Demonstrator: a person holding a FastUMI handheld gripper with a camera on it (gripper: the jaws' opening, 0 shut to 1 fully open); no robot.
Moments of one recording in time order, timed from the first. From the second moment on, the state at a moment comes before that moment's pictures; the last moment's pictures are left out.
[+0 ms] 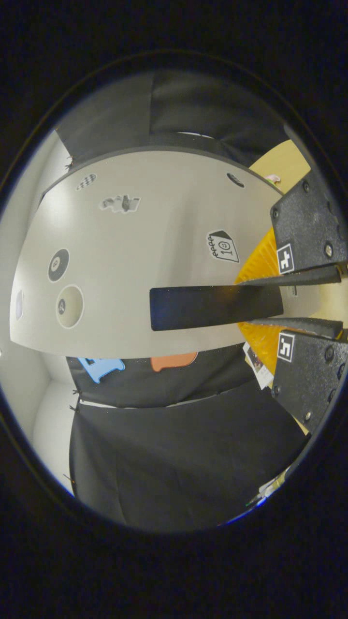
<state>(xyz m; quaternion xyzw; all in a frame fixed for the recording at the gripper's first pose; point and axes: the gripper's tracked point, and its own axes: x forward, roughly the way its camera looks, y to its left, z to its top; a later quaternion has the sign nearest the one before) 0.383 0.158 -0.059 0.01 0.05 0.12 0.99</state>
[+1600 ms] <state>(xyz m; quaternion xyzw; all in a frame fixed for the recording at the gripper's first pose) 0.284 -0.100 -0.062 0.02 0.03 0.04 1.00</state>
